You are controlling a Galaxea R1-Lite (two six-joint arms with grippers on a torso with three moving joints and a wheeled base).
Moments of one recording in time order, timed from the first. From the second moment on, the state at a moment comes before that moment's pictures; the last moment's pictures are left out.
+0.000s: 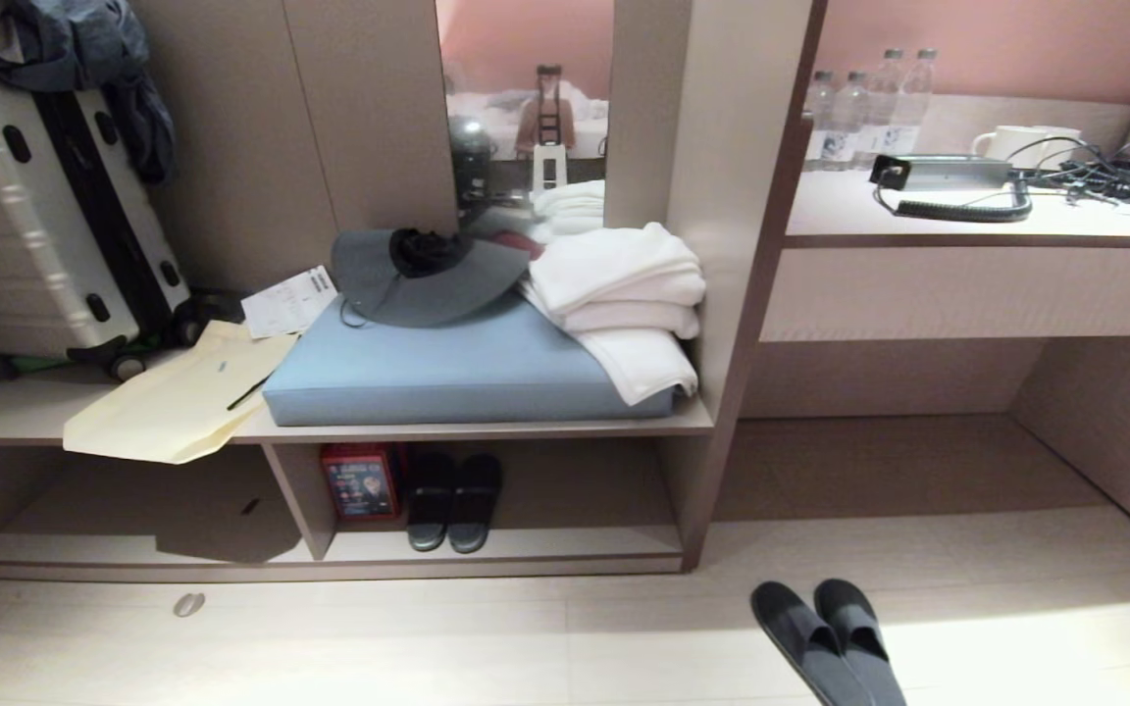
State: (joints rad) left arm 0.00 0.00 0.00 -0.01 0.00 -0.05; right arm 0.00 0.00 0.00 0.00 0.00 0.00
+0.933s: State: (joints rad) left arm 0.00 0.00 0.00 -0.01 0.00 -0.05; right arm 0.00 0.00 0.00 0.00 0.00 0.00
